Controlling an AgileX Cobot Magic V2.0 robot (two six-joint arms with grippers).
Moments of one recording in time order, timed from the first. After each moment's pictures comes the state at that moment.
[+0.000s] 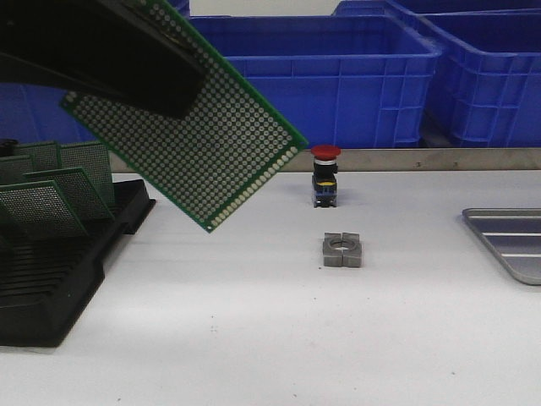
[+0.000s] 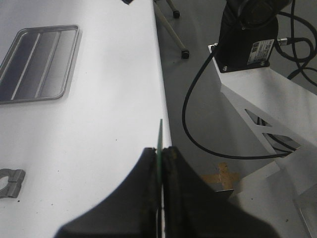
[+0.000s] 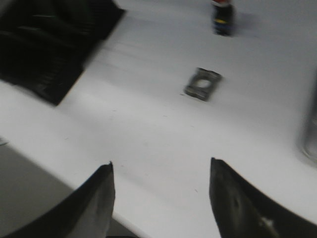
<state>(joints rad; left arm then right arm) -0.40 1.29 -0.84 -1.21 1.14 1.83 0.07 0.68 -0.59 0.74 0.80 -0.63</state>
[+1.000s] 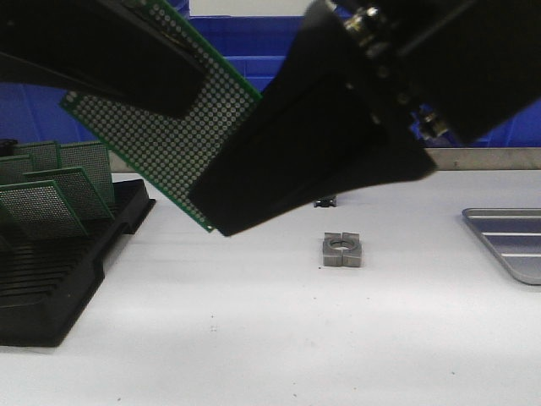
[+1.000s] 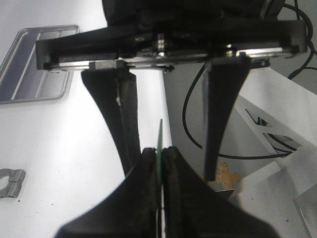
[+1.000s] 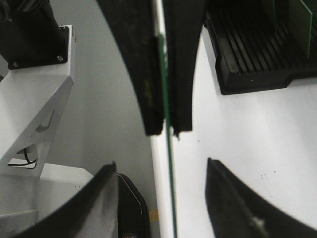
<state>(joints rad) -0.40 1.29 -0.84 -1.21 1.14 1.83 0.67 1.26 -0.79 1.03 0.66 -1.36</state>
